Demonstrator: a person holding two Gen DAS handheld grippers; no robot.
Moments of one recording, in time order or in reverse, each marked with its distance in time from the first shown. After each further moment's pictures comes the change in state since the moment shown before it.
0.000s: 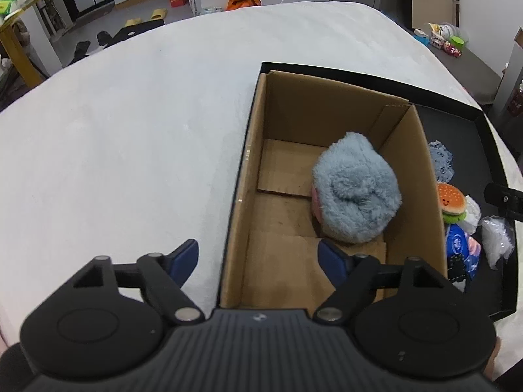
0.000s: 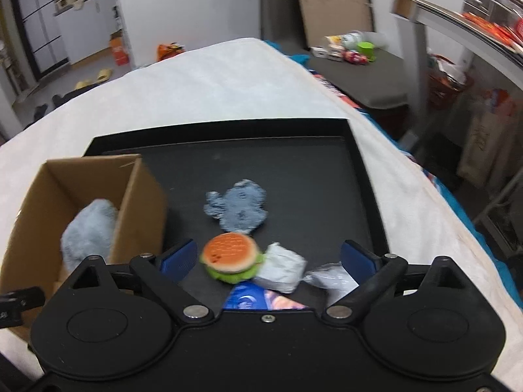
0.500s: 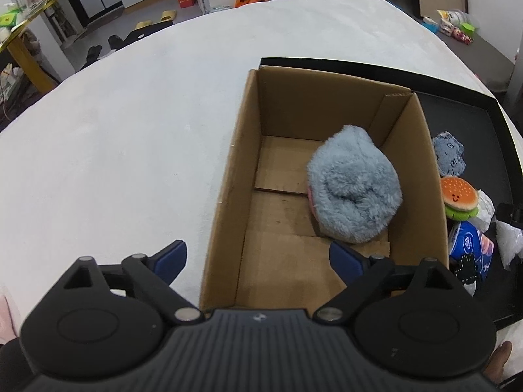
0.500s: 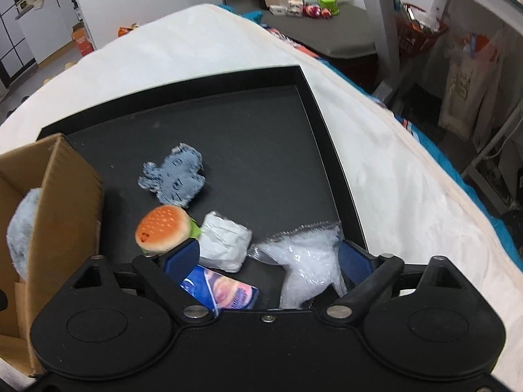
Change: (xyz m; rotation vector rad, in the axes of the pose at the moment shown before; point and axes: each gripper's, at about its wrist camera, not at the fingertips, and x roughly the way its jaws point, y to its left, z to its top) left arm 0.005 -0.025 0.000 0.033 0.014 0.097; right arm 0.039 -0.043 -0.017 0.092 0.127 -0.055
